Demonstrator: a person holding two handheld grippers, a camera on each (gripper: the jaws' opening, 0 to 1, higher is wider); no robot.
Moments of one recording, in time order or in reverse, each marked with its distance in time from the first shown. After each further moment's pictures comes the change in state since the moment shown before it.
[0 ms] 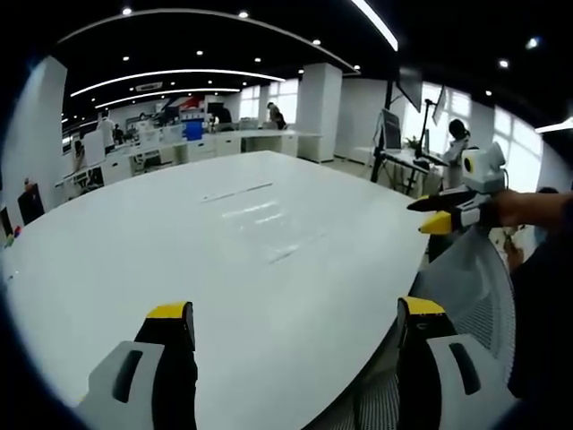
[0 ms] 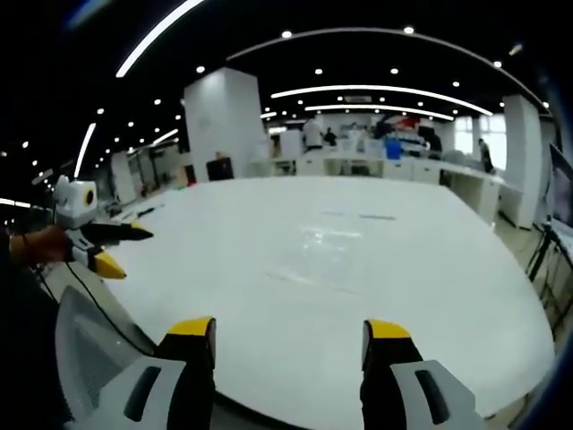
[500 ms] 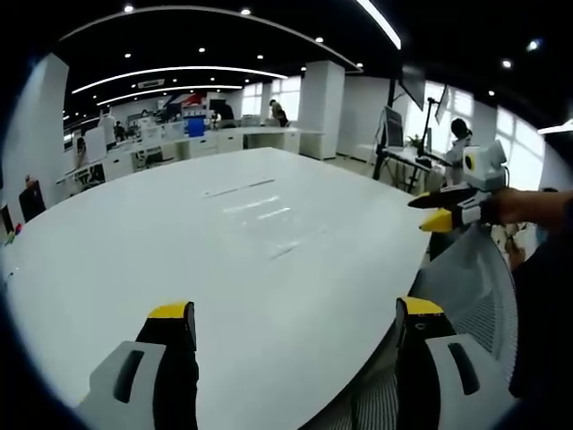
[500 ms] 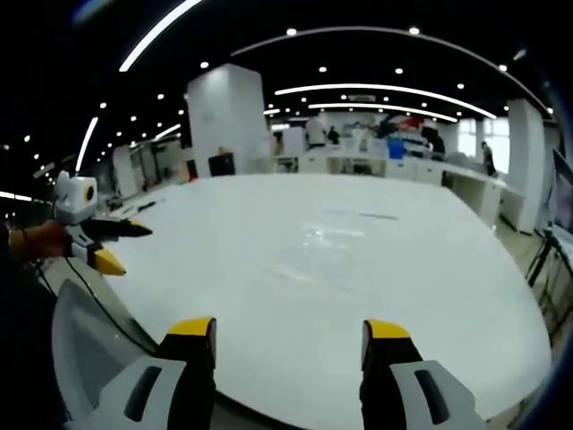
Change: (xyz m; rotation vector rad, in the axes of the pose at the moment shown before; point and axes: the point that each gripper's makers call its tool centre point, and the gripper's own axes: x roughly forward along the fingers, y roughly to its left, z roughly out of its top) left arm 0.001 0.000 -0.006 -0.005 0.015 0.006; right arm 0.003 -0.002 -0.003 -0.028 0.022 0.005
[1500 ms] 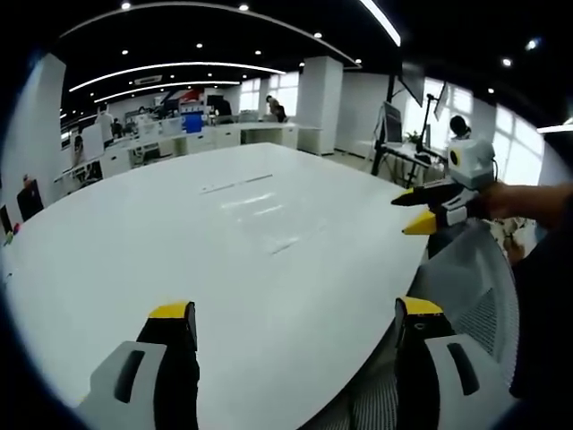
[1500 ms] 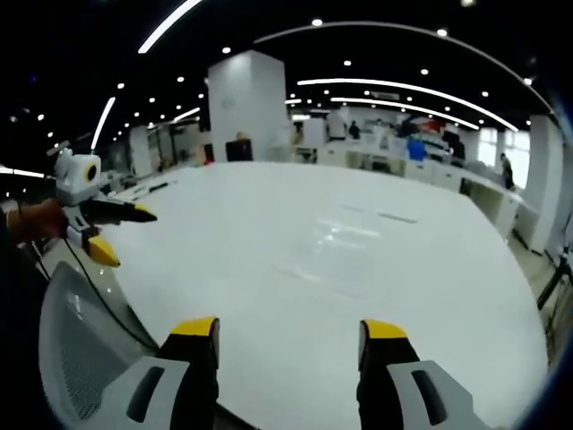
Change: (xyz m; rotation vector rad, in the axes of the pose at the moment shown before) left arm 0.005 0.000 -0.004 -0.003 0.024 -0.009; right arm 0.034 0.006 0.003 -0.085 0.050 0.064
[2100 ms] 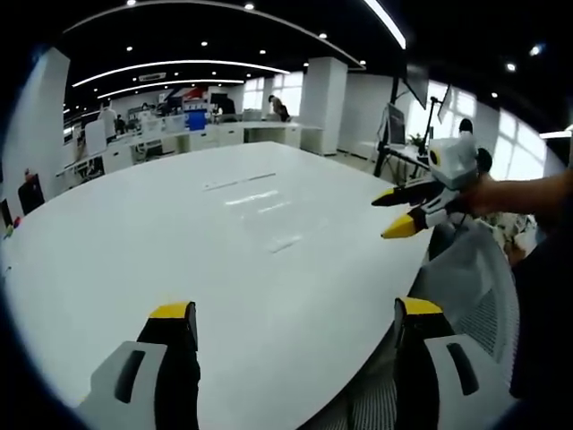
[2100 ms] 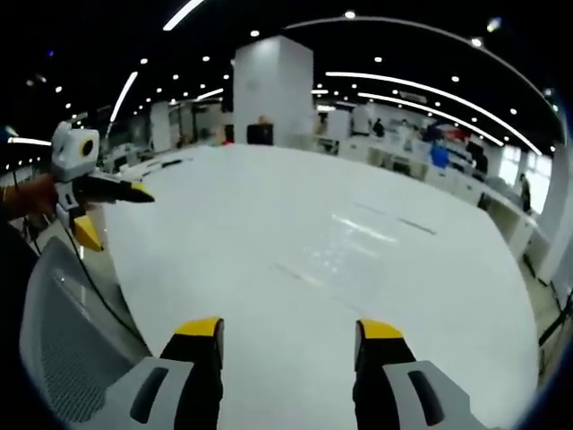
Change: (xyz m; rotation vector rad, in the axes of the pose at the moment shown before) left arm 0.001 0.002 -0.003 -0.021 0.001 0.005; right arm 0.039 -0.005 0.003 -0.133 0.068 0.068
